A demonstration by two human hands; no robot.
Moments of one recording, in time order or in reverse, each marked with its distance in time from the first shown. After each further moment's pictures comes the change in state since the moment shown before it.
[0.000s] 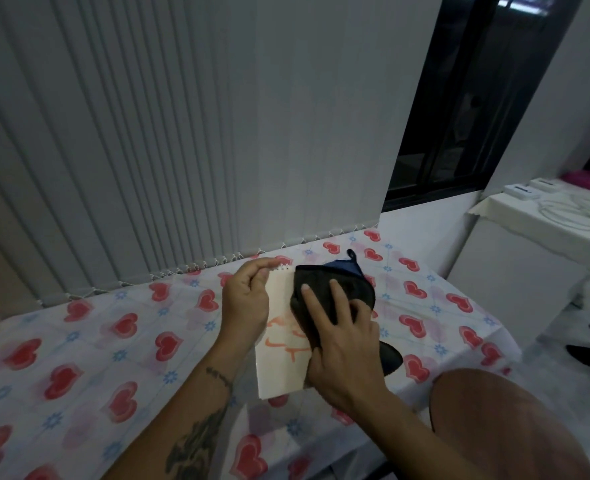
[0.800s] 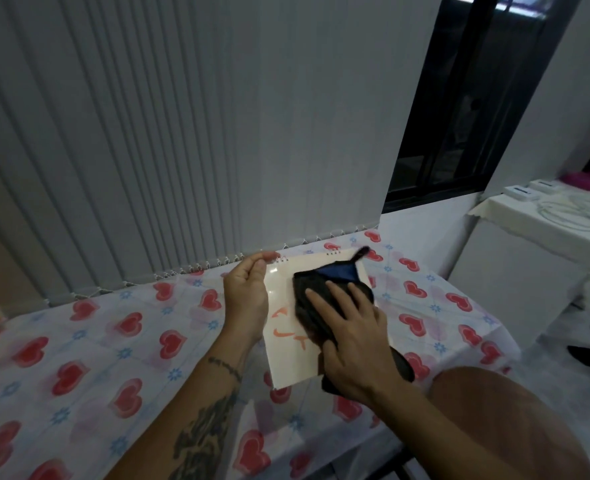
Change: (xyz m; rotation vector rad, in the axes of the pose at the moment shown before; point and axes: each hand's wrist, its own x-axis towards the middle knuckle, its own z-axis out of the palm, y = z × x) left_hand 0.003 0.006 0.002 -0.198 0.054 -0.121; right_hand -0.001 0.013 -0.018 0.067 -0.058 -0.092
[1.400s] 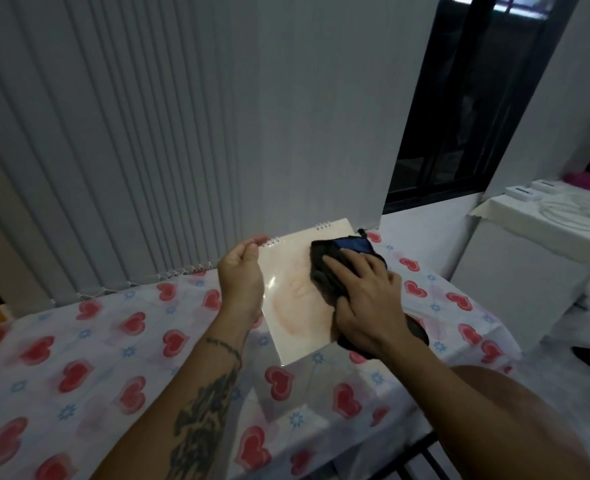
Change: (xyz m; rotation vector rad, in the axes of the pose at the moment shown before) left_hand 0.010 0.023 0.003 -0.061 0.113 -0.013; right_hand 0.036 0.015 -0.036 -0.092 0.093 0.022
